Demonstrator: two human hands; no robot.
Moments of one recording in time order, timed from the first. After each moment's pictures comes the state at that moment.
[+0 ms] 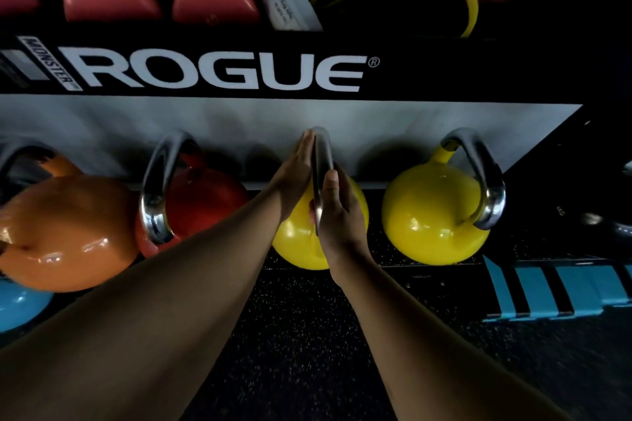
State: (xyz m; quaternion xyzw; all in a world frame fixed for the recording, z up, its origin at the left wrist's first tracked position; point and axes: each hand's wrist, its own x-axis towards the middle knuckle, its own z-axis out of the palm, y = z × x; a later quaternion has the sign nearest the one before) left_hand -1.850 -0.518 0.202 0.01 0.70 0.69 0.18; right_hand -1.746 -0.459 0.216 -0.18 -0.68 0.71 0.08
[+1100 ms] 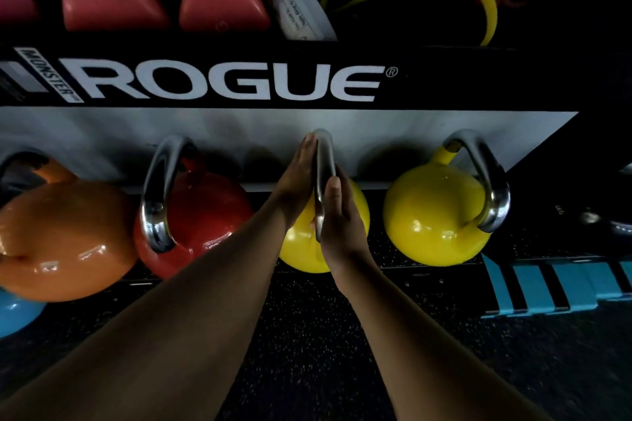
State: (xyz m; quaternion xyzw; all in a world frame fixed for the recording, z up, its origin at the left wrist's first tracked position) left_hand -1.842 -0.521 0.202 -0.01 0.65 0.73 0.20; right_hand -1.746 -0.464 0.215 -0.18 -0.72 0.67 0.06
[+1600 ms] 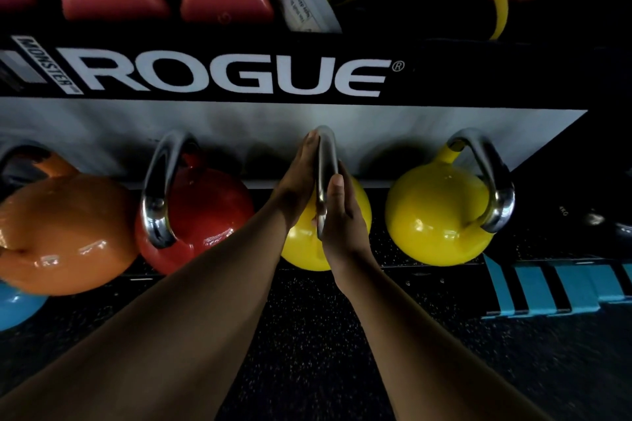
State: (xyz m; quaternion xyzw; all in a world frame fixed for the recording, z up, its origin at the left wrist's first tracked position) left_hand -1.847 -0.520 0.194 -0.04 0.64 0.74 0.21; right_hand -1.745 -0.463 0.211 -0.18 -0.71 0.68 0.05
